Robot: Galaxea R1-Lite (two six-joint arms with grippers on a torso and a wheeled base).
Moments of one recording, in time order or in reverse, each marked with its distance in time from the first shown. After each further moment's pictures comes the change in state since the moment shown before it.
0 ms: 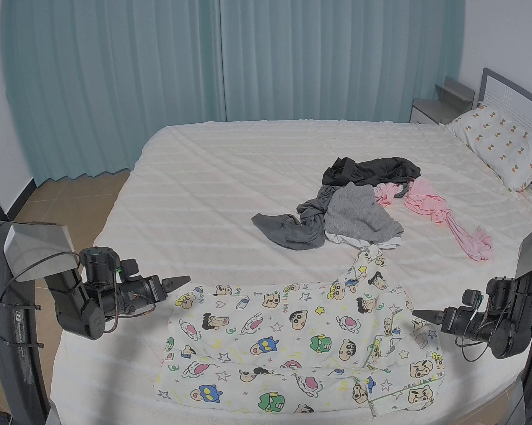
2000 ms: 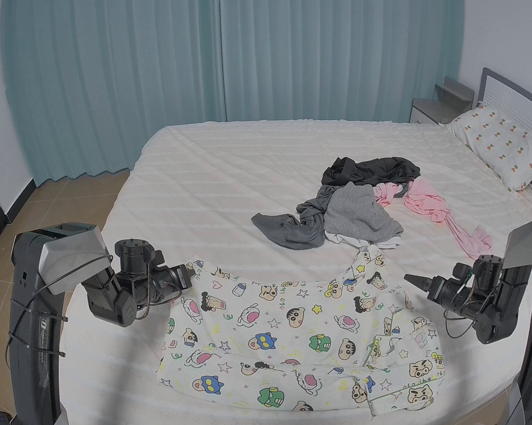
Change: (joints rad) left arm -0.087 0.126 -0.269 0.083 0.211 -0.045; right arm 0.117 0.036 -0.280 0.003 -0.217 0.185
